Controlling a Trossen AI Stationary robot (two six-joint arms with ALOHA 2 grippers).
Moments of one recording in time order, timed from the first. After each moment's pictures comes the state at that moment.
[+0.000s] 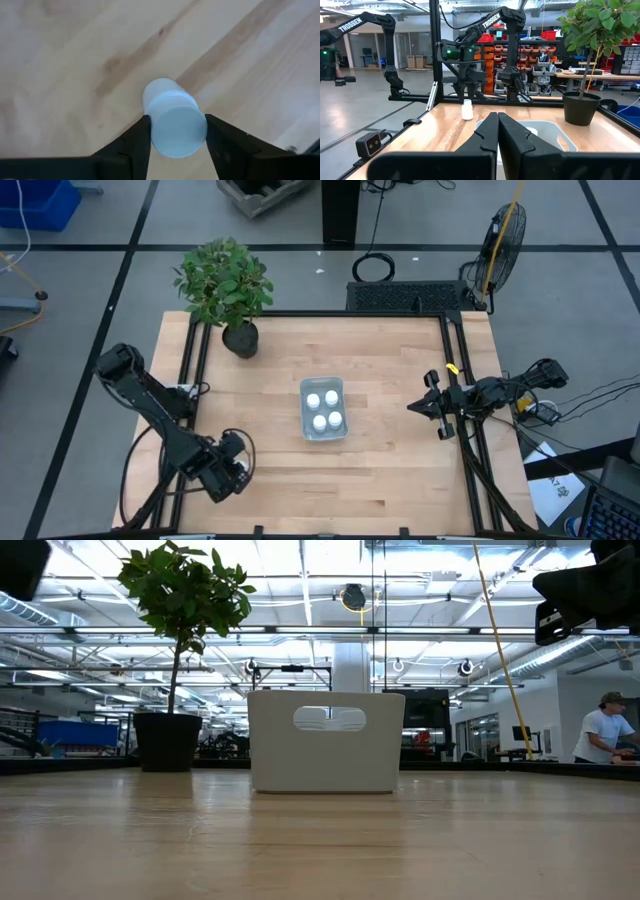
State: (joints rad) left arm -0.83 1.47 0.94 -0.87 -0.15 -1.69; right arm 0.36 0.01 0.02 0.13 0.21 -0.01
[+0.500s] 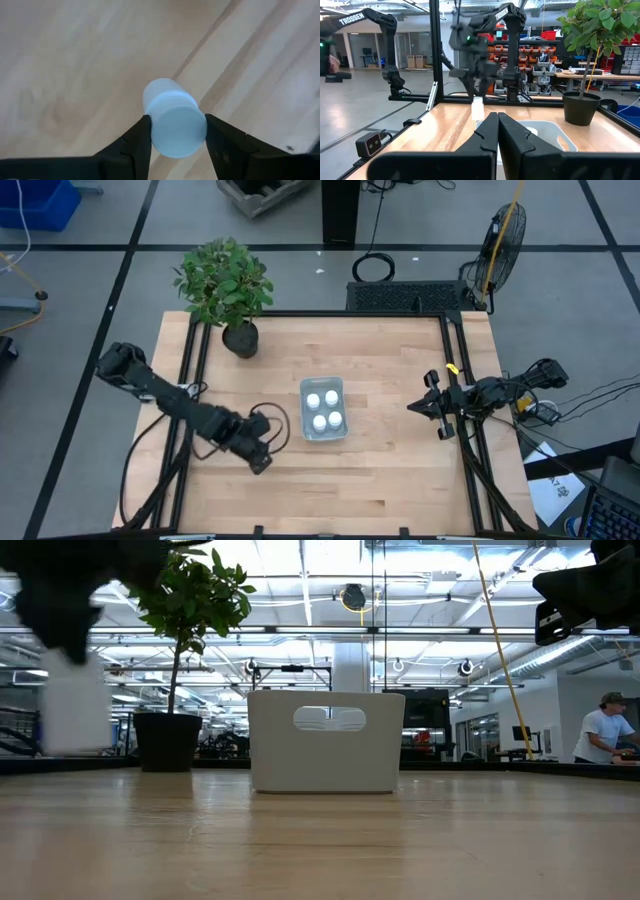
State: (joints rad) left arm -0.52 1.47 1.03 -0.88 -0.10 -1.19; right arm 0.36 0.01 0.02 0.13 0.21 -0.01
